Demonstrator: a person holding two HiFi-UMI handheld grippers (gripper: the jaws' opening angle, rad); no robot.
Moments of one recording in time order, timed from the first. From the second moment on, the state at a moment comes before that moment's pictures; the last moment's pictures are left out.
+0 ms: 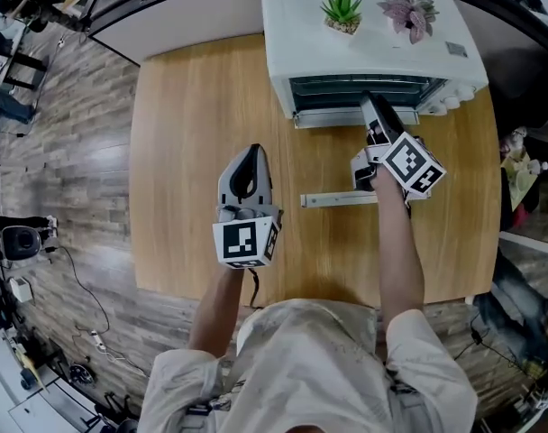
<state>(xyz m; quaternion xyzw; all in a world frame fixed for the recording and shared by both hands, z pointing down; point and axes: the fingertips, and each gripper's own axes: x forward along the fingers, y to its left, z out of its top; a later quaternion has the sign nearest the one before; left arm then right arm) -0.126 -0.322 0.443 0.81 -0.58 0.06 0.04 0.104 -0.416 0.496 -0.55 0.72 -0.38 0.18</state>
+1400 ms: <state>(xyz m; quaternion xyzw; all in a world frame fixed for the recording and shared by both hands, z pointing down) -0.141 -0.326 0.485 0.79 -0.60 0.08 0.08 0.108 -0.486 0.532 -0.47 0.55 -0.55 0.42</state>
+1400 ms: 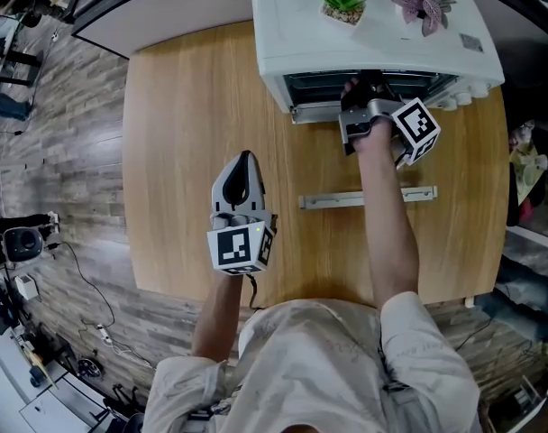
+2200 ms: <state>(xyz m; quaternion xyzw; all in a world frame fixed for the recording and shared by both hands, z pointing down) -0.129 -0.320 0.461 0.81 -0.58 0.06 0.06 0.107 -0.443 0.532 -0.46 0.54 -0.56 0.43</state>
